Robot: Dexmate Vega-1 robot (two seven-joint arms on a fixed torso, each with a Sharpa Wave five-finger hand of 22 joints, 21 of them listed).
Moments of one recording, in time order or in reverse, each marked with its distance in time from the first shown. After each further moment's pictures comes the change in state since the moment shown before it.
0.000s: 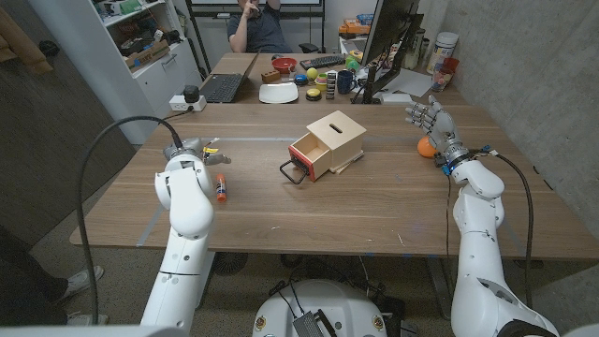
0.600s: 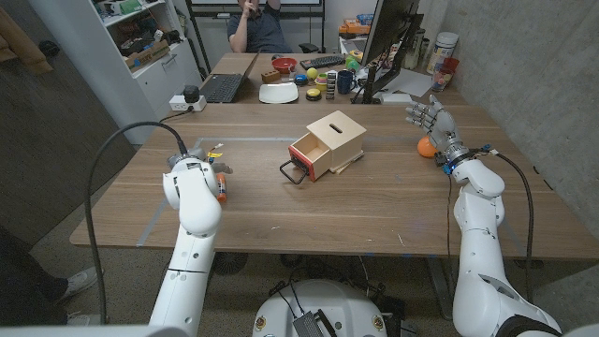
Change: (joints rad) left arm -0.014 -0.029 0.005 0.054 0.055 0.018 -0.086; left_hand -0.004 0.004 -0.025 0.000 0.000 0.019 0.004 0.000 0.000 0.033 0.014 0.004 0.002 0.040 0.005 0.007 0.000 0.029 -0.004 -0.006 0.000; right arm 0.019 -0.014 0.003 0.036 0.004 0.014 0.009; right_hand -0.012 0.004 -0.004 -0.004 0.004 0.000 0.000 0.000 0.000 0.000 0.000 0.000 0.000 0.000 0.000 0.000 -0.002 0.000 0.000 -0.001 0.000
